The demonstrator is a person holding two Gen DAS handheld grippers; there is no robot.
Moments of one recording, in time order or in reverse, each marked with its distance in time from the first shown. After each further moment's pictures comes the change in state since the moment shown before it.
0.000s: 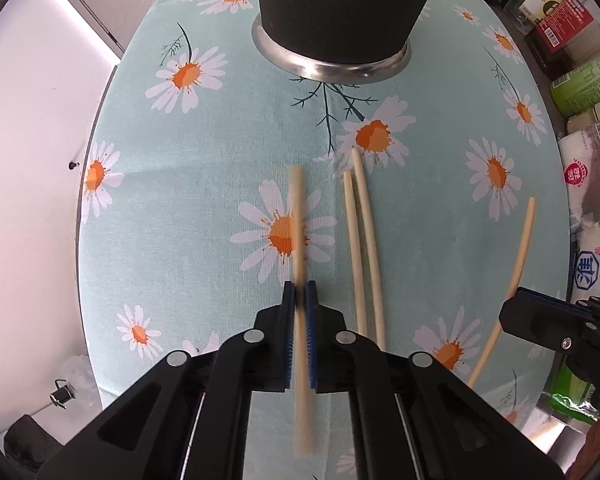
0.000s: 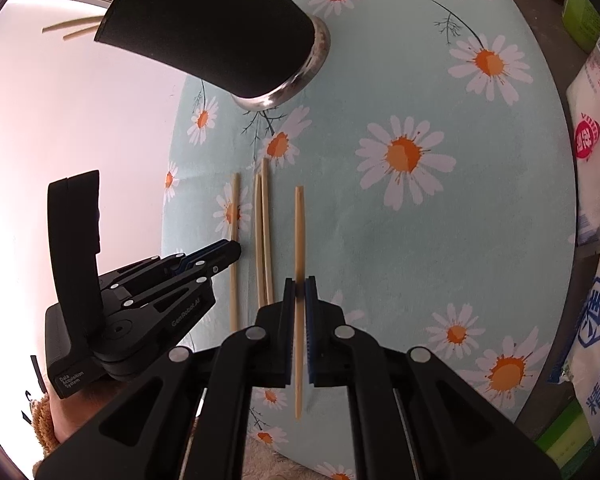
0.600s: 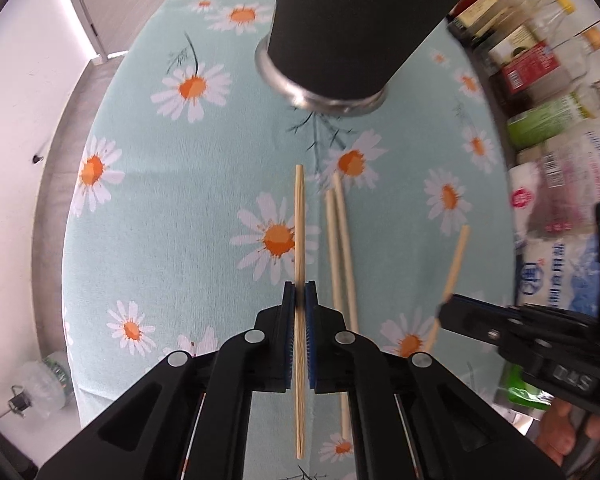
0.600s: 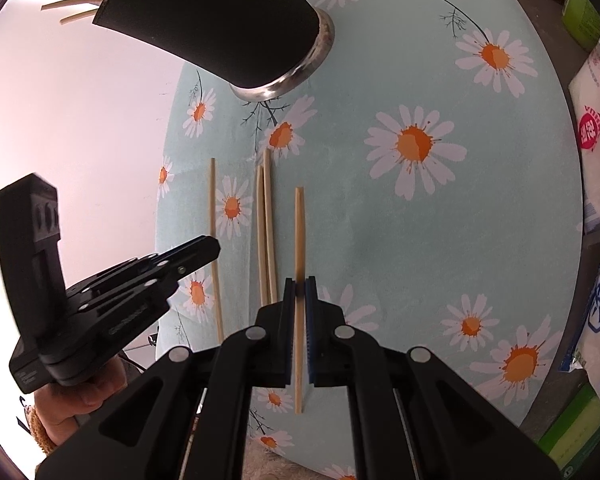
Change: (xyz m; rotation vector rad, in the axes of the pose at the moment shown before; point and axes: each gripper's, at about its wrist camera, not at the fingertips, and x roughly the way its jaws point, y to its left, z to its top) left arm -0.030 0.072 -0.013 -0.039 -0.080 -0.234; right arm 0.013 0.012 -0.002 0.013 -0.006 -0.032
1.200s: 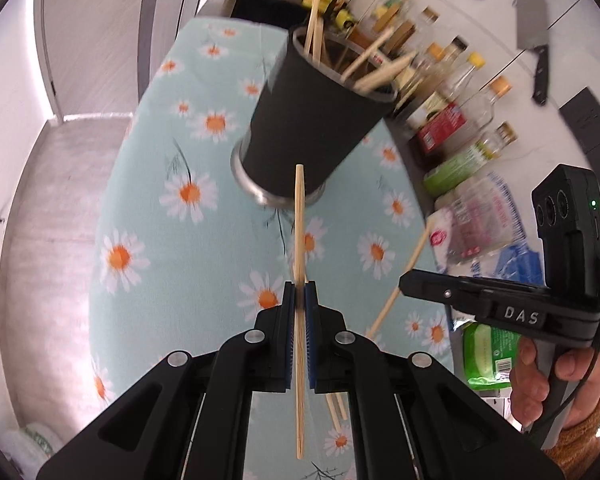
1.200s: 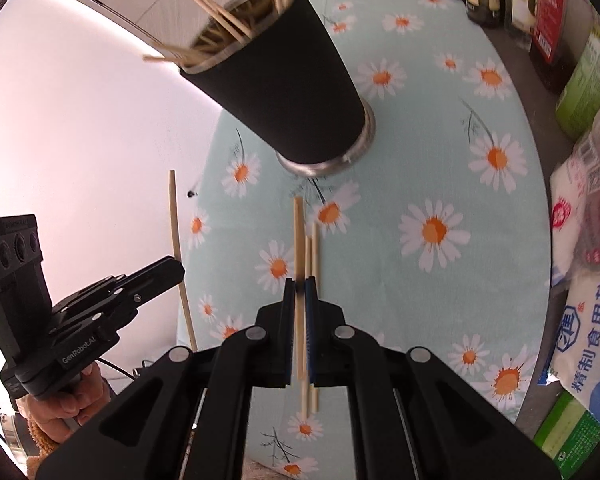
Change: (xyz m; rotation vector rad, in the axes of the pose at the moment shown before) left arm -0.088 0.016 0.006 0.119 -0.239 -0.210; right arm -0.049 0.055 0.016 -0.067 -0.205 -0.064
